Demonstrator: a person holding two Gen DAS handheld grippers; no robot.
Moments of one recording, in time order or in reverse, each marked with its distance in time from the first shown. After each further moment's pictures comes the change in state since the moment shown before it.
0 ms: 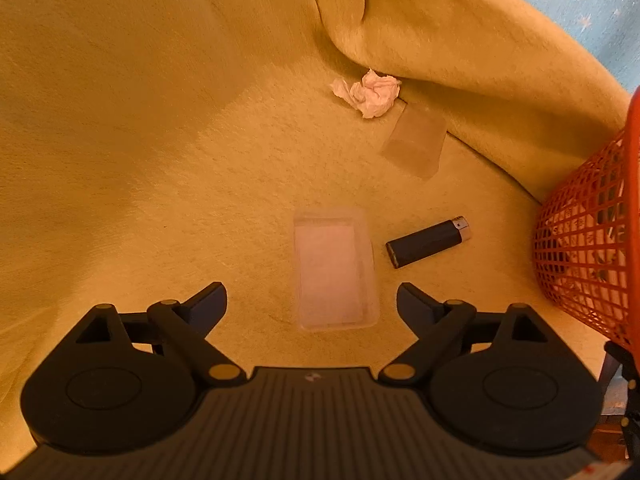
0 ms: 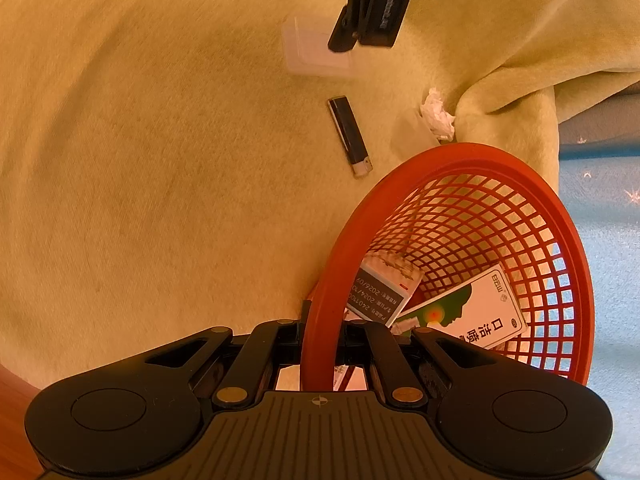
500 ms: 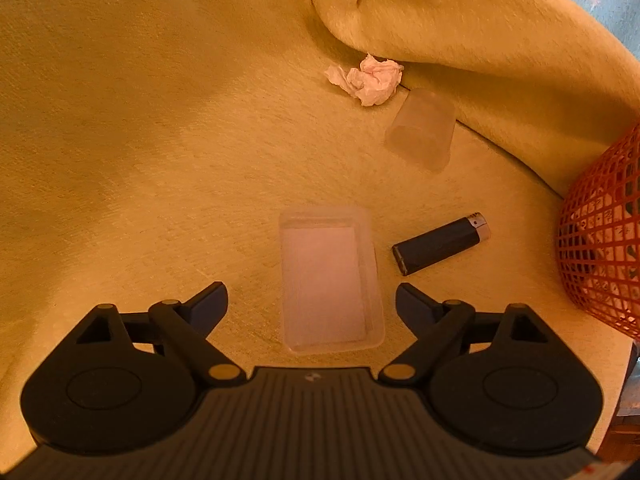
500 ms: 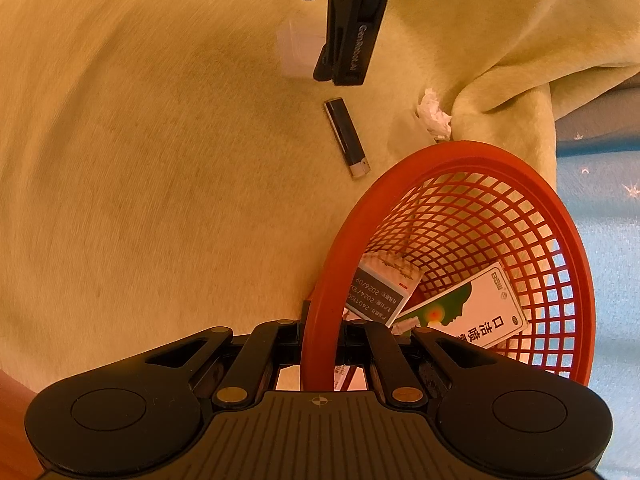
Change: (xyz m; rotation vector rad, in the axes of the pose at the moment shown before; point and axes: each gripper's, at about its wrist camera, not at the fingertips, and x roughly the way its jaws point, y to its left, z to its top) left arm 0.032 -0.008 -0.001 0.032 -0.018 0.021; right arm -0.001 0.000 -0.003 0.020 -0.012 0.001
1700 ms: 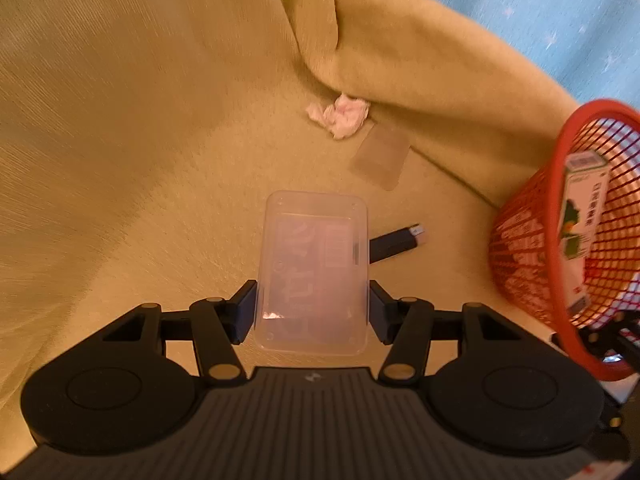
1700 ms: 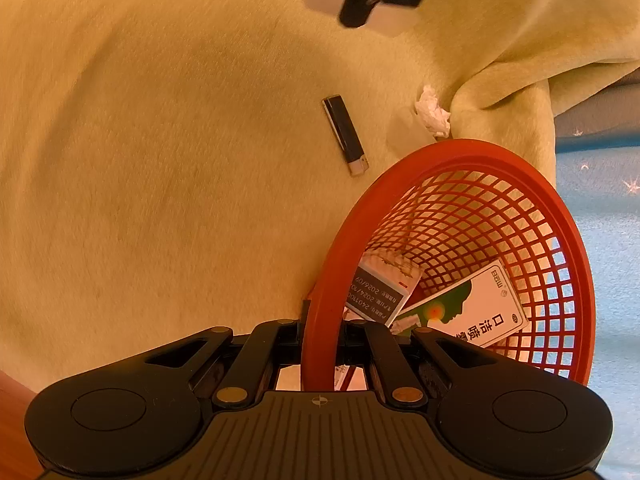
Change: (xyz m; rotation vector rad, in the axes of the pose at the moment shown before) left arm -0.087 0.008 0.009 -0.026 0.002 -0.071; right arm 0.001 -0.003 0.003 0.004 0.011 -0.001
